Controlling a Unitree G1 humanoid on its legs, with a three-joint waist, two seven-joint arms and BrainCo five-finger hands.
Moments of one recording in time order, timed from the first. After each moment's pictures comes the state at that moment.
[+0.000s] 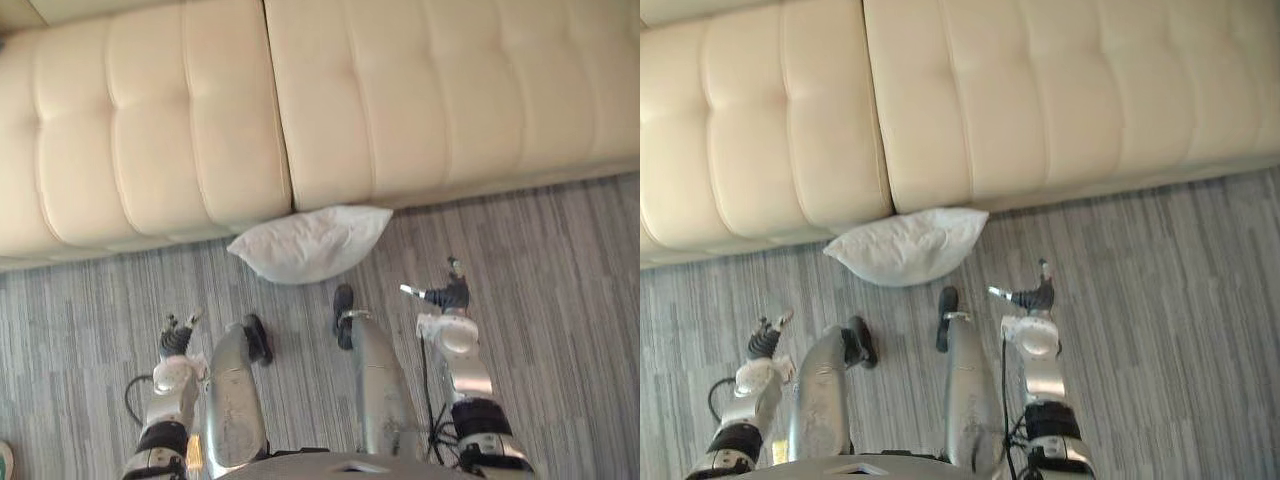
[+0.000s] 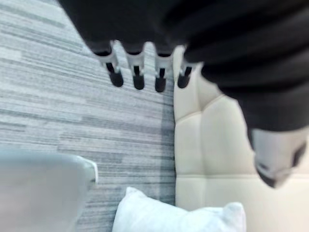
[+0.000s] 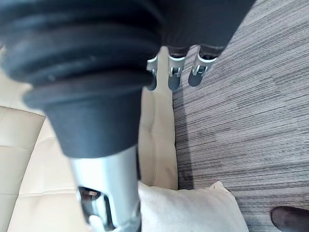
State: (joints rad) left arm -0.14 0.11 0.23 0.70 -0.17 -0.05 0.26; right arm -0.21 -0.16 -0.17 0.33 -0.05 0.00 -0.34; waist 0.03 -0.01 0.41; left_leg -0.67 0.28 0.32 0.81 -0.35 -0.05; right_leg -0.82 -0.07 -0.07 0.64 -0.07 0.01
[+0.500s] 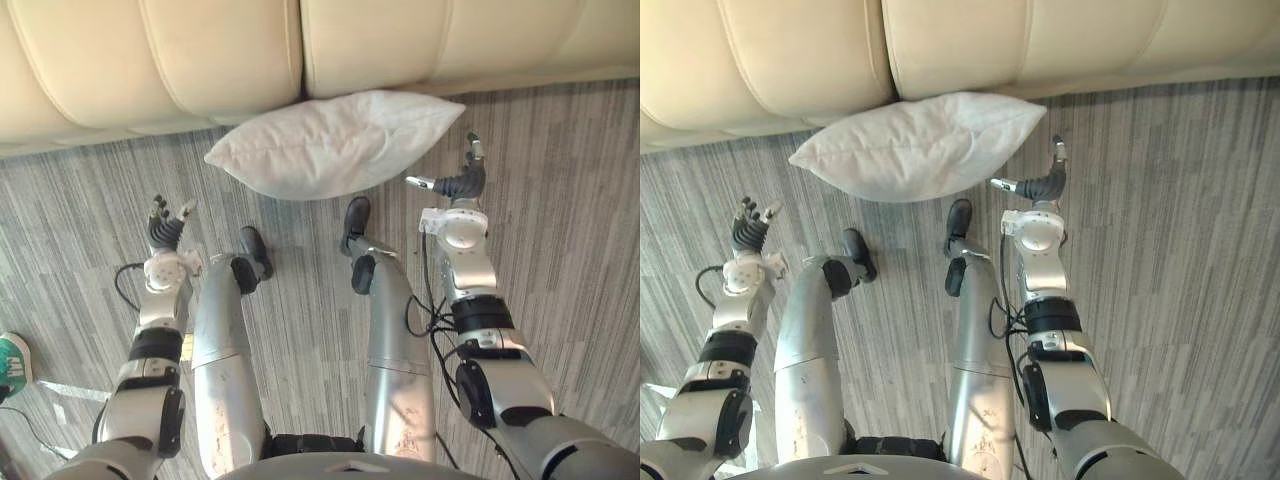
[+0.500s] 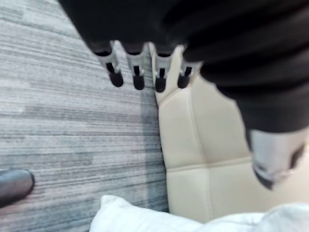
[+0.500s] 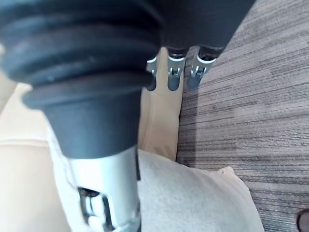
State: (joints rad) left arm -0.53 0.25 0.19 0.62 -0.17 -0.06 0.28; right arm -0.70 -0.27 -0.12 0.51 -0.04 0.01 -0.39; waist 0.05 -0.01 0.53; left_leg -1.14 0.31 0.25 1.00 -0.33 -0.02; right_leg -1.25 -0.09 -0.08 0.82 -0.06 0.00
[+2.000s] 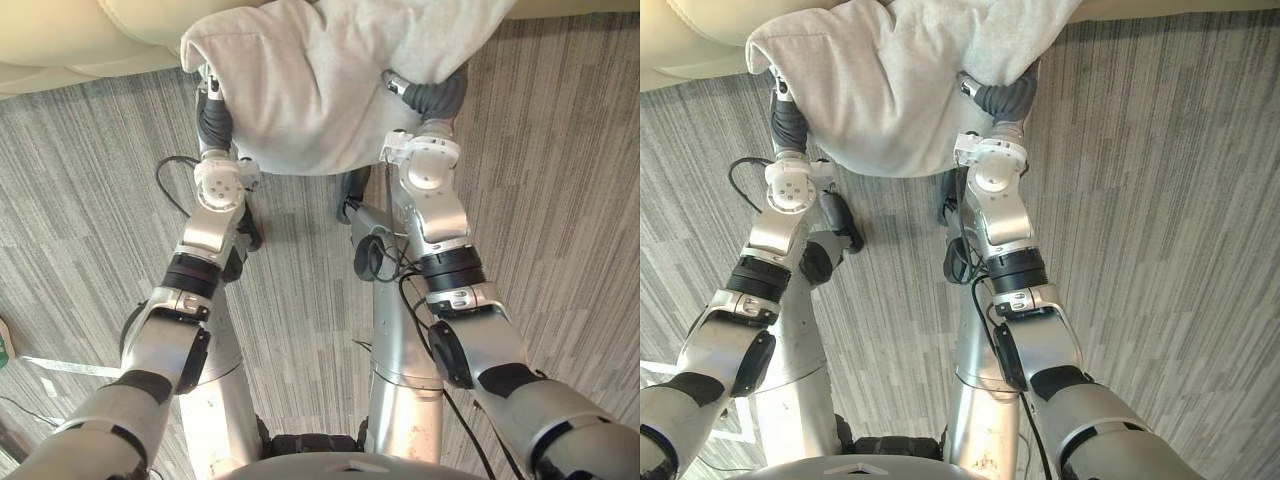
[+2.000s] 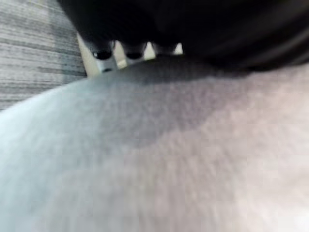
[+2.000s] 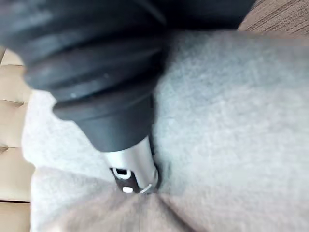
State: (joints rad) left arm -0.87 0.22 -0.12 0.48 -0.10 -0.04 0.45; right arm -0.91 -0.17 0.04 0.29 0.03 0.00 -0.55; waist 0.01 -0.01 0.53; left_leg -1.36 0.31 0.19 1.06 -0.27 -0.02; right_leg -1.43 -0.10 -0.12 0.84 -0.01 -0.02
